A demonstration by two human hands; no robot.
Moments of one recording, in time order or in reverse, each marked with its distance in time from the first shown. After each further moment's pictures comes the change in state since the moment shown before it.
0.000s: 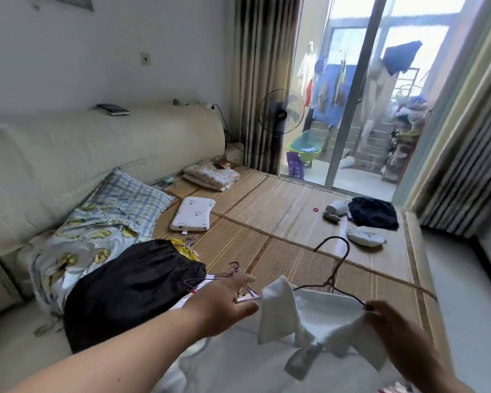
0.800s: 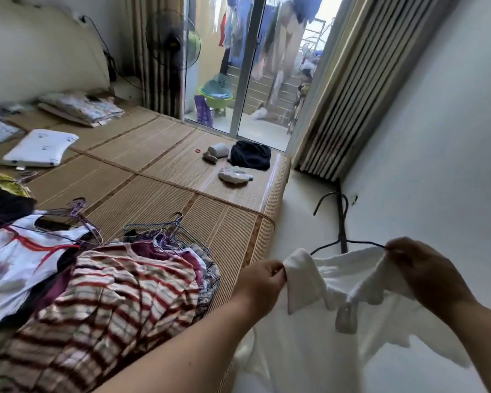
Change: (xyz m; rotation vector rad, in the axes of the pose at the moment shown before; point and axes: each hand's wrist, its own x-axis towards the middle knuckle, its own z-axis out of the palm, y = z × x) left_hand 0.077 0.490 0.407 -0.568 0.044 0.098; right_hand -0.102 0.392 -0.417 -0.378 0.227 0.139
